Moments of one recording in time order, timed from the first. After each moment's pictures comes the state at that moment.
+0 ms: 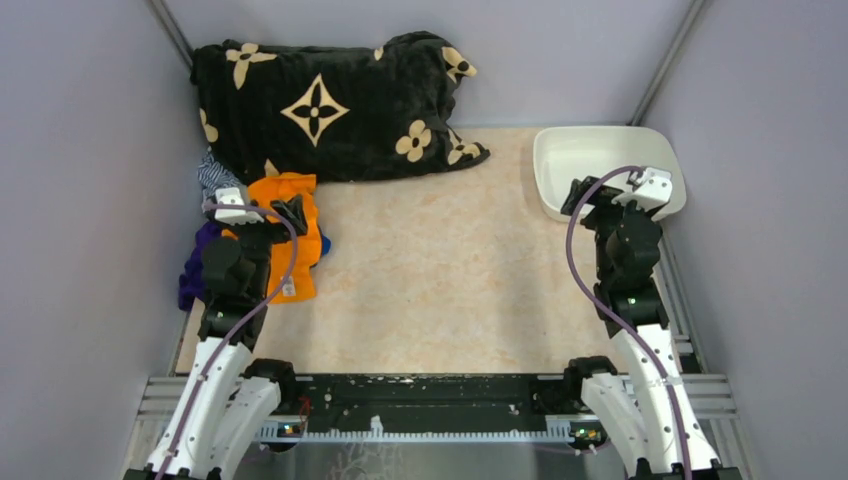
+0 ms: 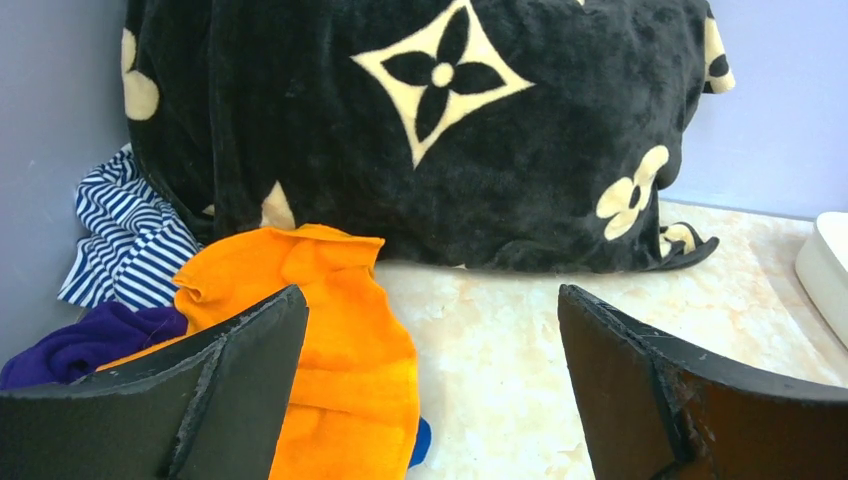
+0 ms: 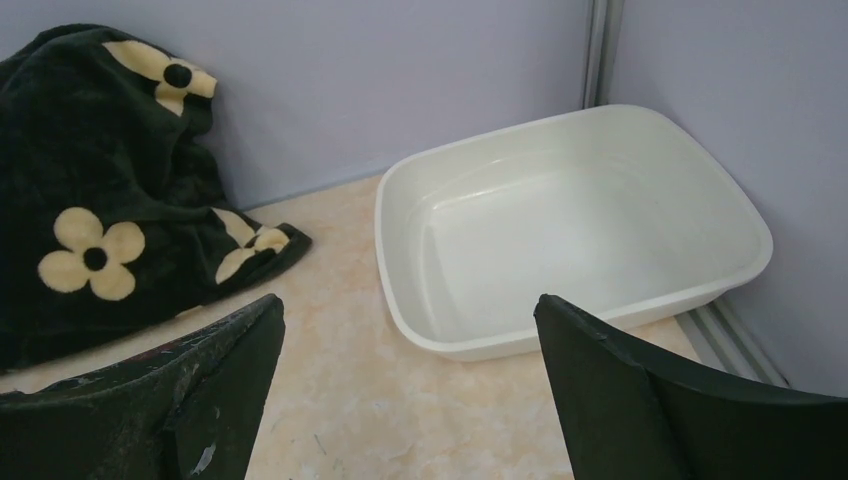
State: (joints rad) left arm -0.15 0.63 0.57 0.16 -0.16 -0.17; right arm 0.10 0.68 0.71 -0.02 0.27 0.19
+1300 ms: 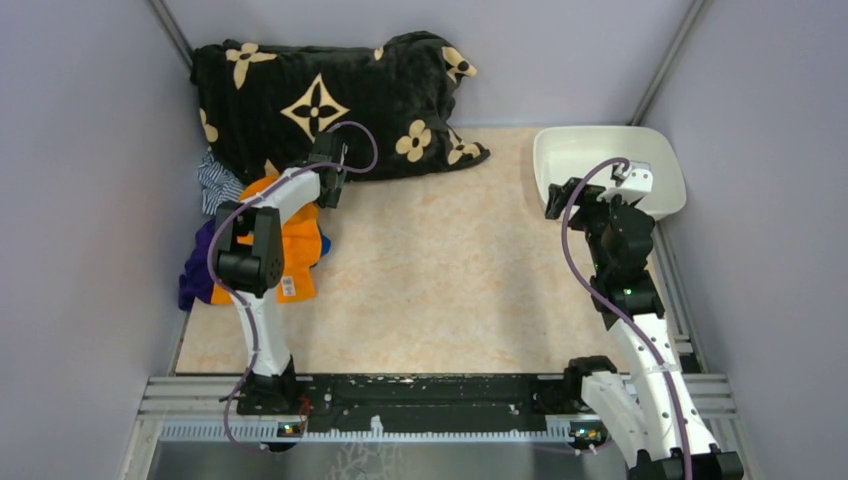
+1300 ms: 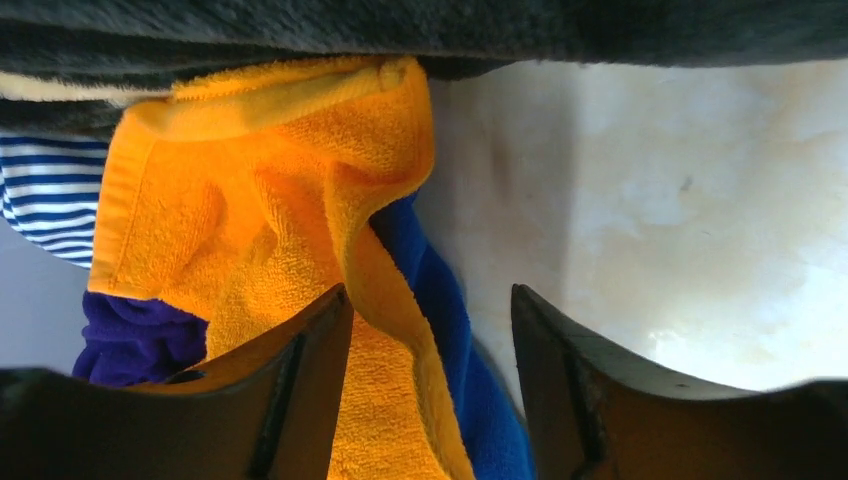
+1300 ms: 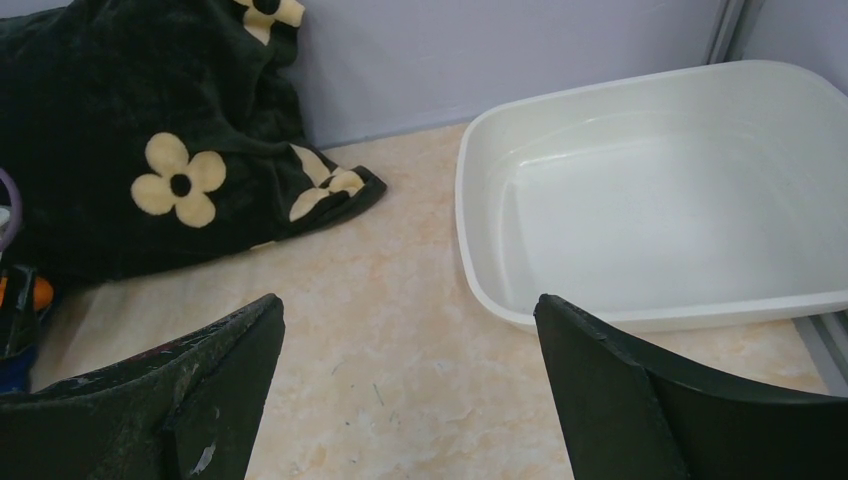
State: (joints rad) left arm -0.21 2.01 1.51 -0.46 -0.48 0.12; right arm 0.10 0.74 0.71 -0.03 0.07 0.24
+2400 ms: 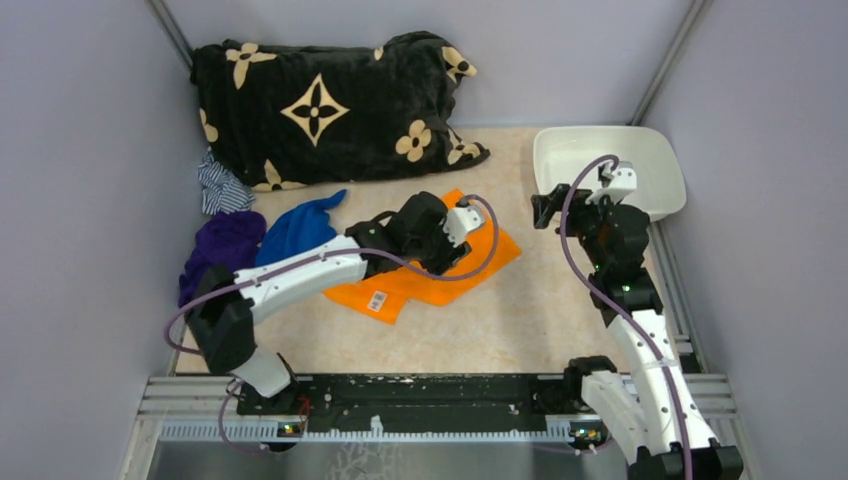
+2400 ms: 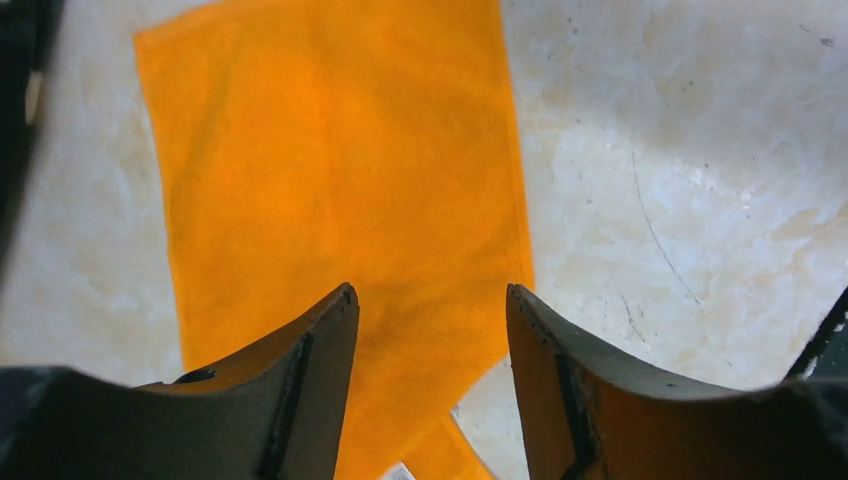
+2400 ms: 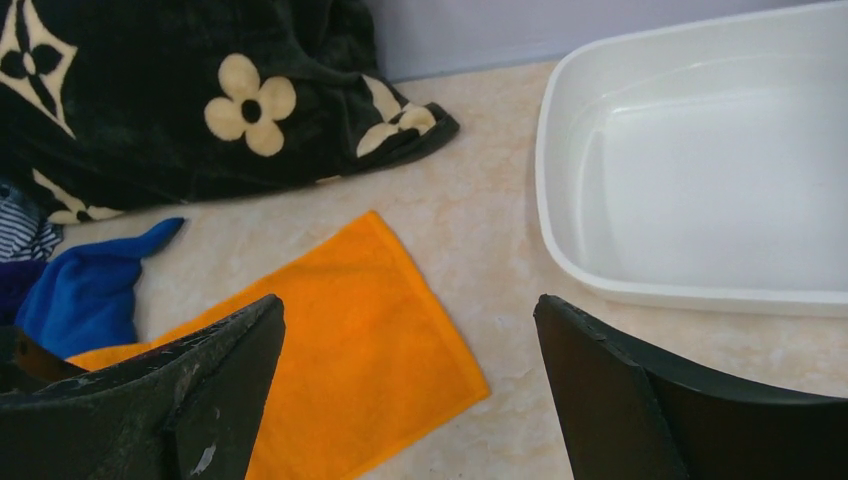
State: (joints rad) left arm -0.95 1.64 1.31 -0.39 0.00 0.21; right arm 0.10 0.74 0.71 -0.08 -0.09 0.28
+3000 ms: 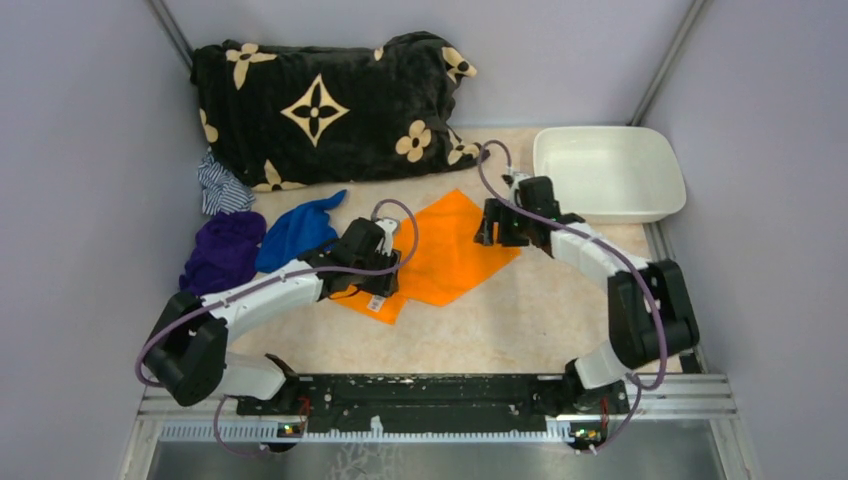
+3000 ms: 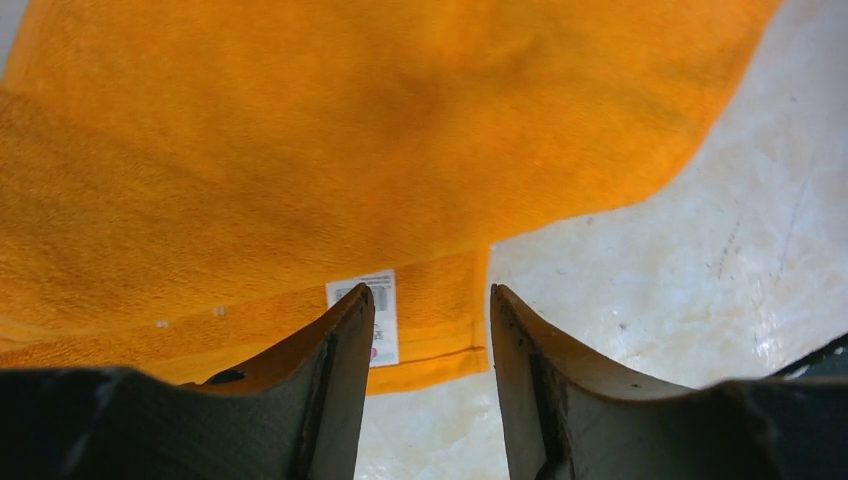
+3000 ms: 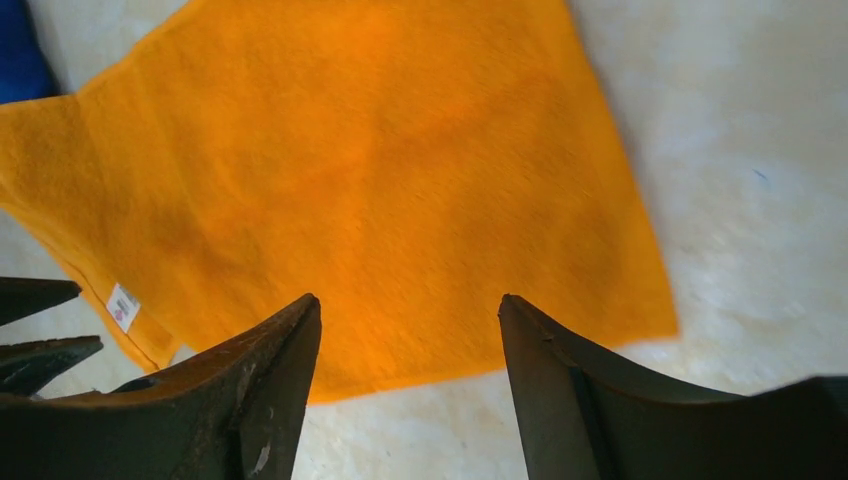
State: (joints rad) left arm -0.73 1.34 0.78 -0.34 0.00 -0.29; right arm 0.27 1.42 0.85 -0.20 -0.28 0.30
